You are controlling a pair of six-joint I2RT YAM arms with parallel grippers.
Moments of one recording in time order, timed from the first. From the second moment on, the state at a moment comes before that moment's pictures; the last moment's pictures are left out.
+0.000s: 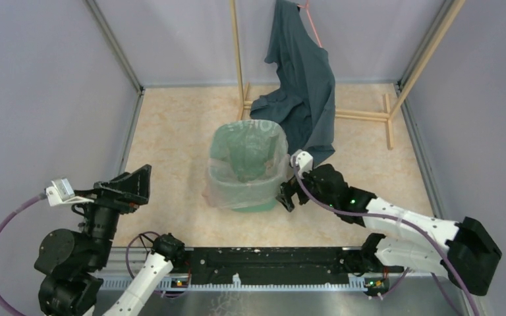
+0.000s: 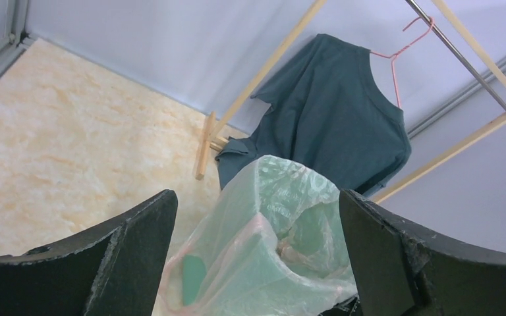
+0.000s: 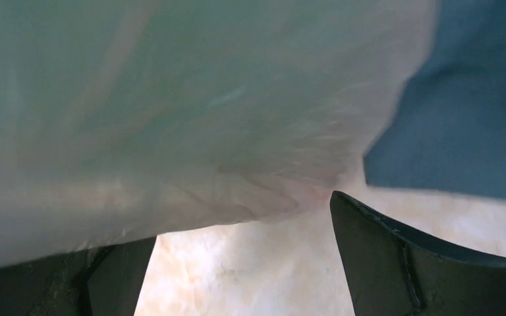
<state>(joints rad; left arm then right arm) -0.42 0.27 1.21 -0.82 -0.34 -0.63 0.88 0.96 0.52 -0.06 0.02 0.17</state>
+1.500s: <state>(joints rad) -0.42 0.42 1.55 -0.96 -0.28 -0.44 1.06 2.08 1.67 -0.04 -0.06 0.16</state>
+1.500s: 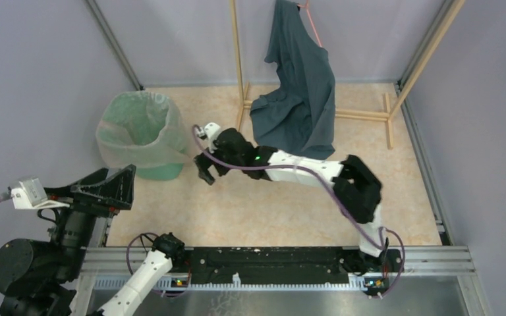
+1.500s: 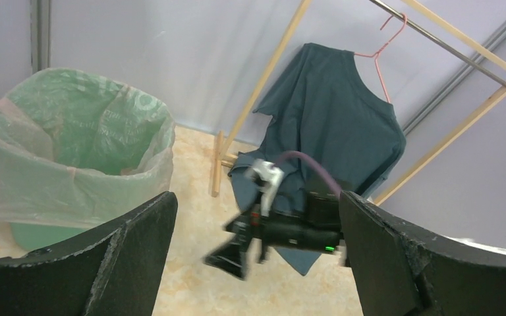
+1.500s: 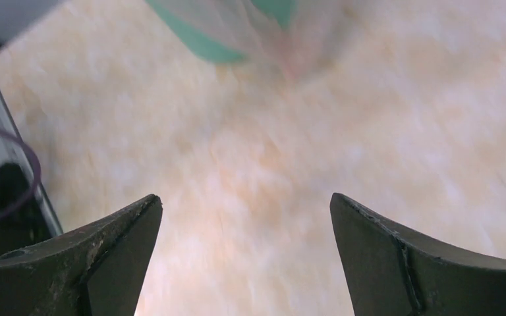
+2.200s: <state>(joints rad) -0.42 0.74 1.58 -0.75 -0.20 -0.38 1.06 0.85 1.74 -0.82 0.53 0.19</state>
